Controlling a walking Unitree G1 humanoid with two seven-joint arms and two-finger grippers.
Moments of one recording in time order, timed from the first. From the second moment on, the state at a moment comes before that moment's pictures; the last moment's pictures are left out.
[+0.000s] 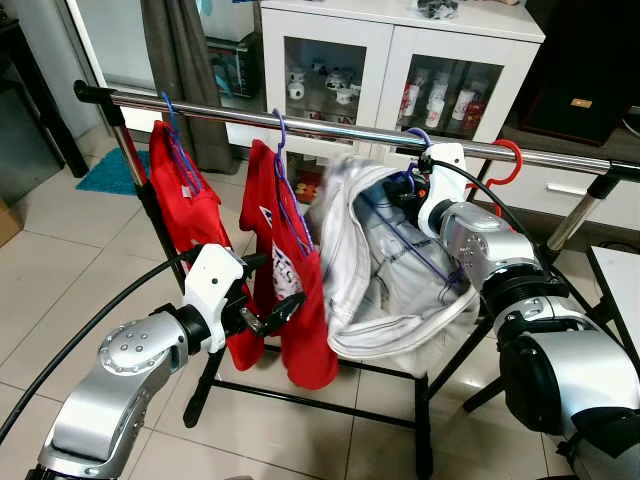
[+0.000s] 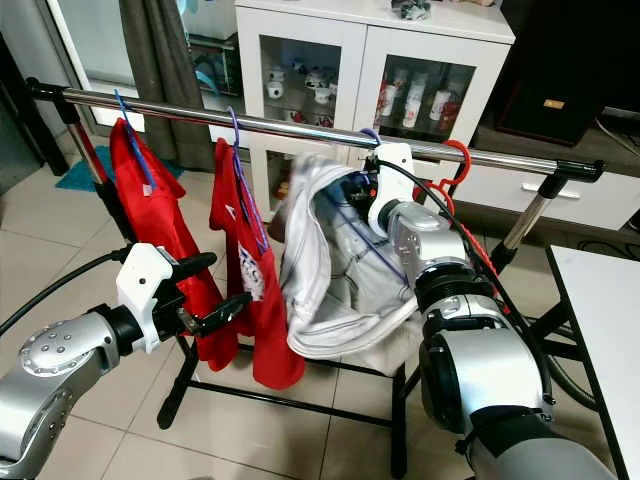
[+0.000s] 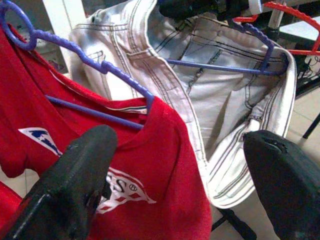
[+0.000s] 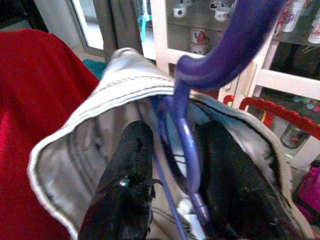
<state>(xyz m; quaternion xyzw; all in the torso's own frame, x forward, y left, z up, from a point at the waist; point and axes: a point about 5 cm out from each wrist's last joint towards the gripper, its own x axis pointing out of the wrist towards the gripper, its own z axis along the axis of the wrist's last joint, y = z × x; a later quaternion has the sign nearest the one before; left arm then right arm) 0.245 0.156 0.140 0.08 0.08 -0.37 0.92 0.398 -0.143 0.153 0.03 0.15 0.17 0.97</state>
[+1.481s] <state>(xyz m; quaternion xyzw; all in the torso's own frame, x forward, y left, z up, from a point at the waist) 0.246 0.155 0.139 0.08 0.09 -0.37 0.92 0.398 -0.157 0.158 0.01 0.20 0.18 0.96</state>
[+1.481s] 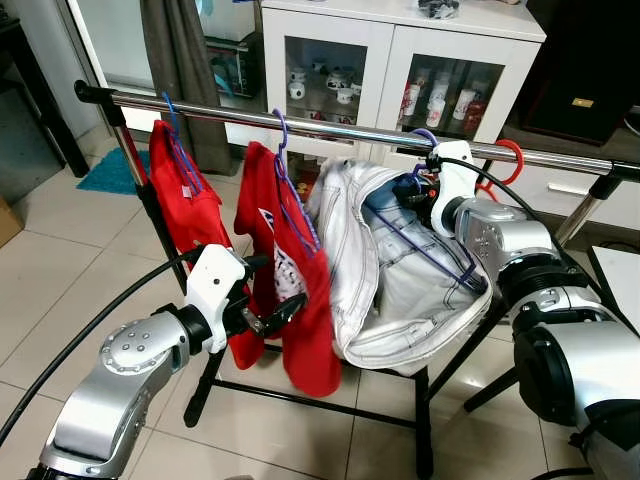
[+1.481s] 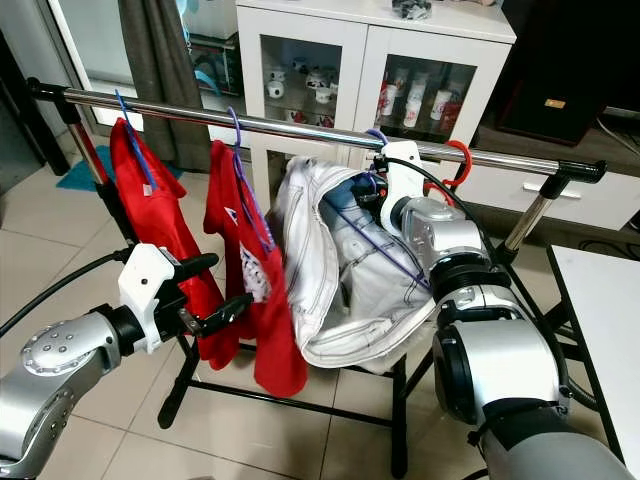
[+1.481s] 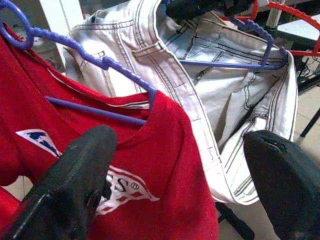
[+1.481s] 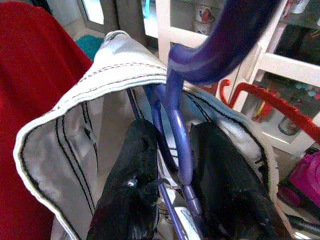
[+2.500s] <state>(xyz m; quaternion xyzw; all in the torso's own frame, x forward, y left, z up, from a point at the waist) 0.245 0.154 0.139 0.09 0.09 -0.38 0.92 0.396 -0.156 0.157 0.03 0.21 0.20 0.96</state>
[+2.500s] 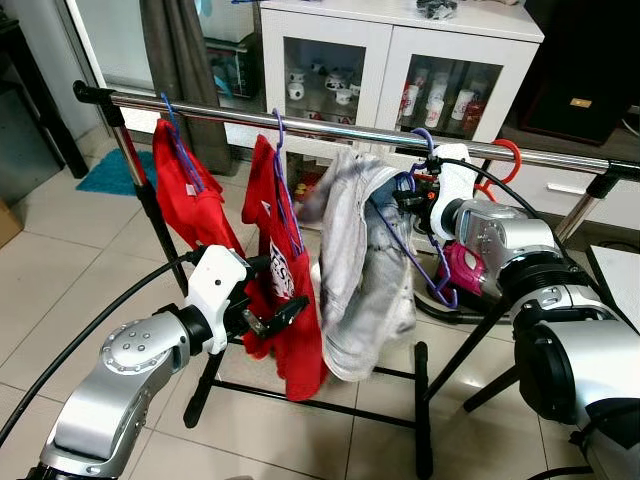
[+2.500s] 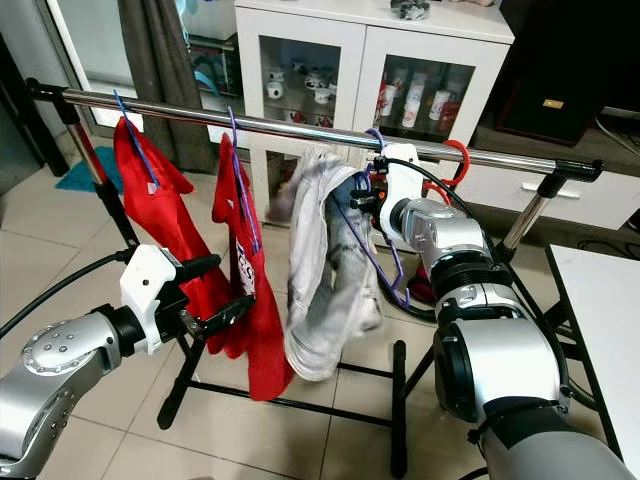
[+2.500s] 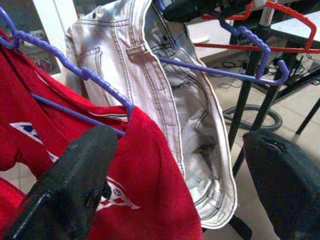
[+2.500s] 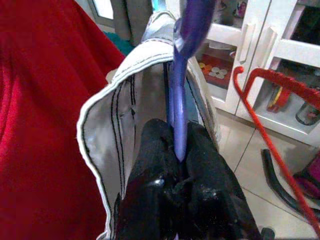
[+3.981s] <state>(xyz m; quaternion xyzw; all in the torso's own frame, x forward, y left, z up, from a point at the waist) 0.254 0.153 0.130 0.08 0.06 -0.25 0.96 0.309 -0.178 0.140 0.04 0.07 0.18 0.98</state>
